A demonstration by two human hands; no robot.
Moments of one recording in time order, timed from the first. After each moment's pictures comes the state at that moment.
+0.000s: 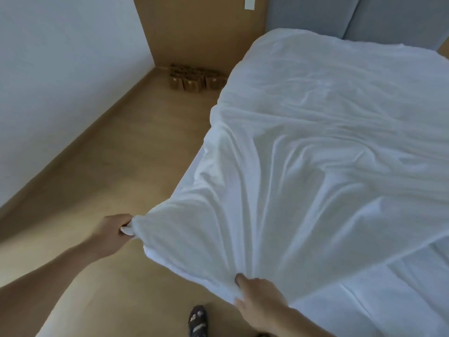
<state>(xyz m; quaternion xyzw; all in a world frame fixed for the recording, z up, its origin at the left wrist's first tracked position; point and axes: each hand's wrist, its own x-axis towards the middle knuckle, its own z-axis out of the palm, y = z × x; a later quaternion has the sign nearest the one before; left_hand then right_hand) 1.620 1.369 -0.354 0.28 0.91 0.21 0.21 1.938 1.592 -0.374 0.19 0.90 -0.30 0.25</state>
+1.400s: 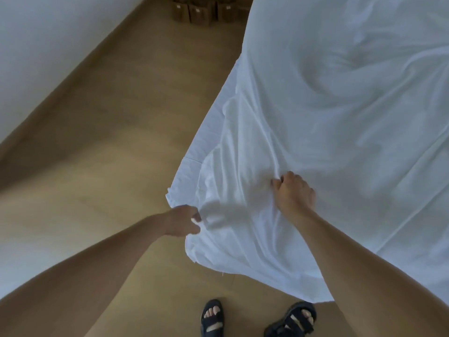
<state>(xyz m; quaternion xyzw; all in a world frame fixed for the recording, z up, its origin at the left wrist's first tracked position) 1.631 1.354 -0.578 0.28 0.81 0.03 0.52 1.793 1.580 -0.565 0.50 0.84 -0.18 0.06</state>
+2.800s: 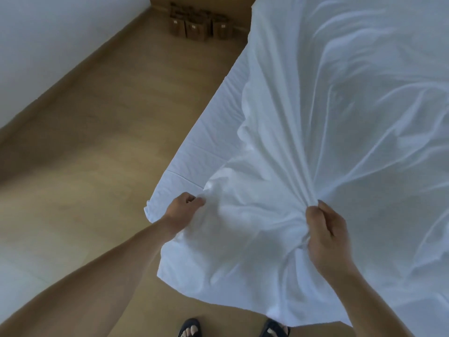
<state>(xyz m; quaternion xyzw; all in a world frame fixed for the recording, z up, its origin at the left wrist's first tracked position) 1.656 1.427 -0.572 0.06 0.85 0.35 0.39 1.885 1.576 -0.455 0.41 0.71 -0.53 -0.22</state>
